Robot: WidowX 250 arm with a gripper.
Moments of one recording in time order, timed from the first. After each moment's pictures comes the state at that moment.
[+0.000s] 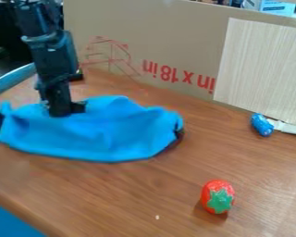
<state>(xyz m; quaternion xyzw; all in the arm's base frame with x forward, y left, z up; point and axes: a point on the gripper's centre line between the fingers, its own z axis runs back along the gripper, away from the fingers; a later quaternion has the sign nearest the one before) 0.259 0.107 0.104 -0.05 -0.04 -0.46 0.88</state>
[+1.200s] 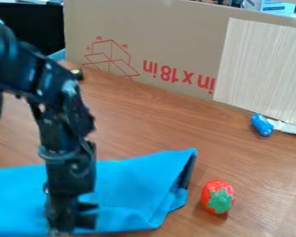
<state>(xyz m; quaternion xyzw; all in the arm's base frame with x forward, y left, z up) 0.169 0.014 0.032 -0.04 0.05 -0.45 0.89</state>
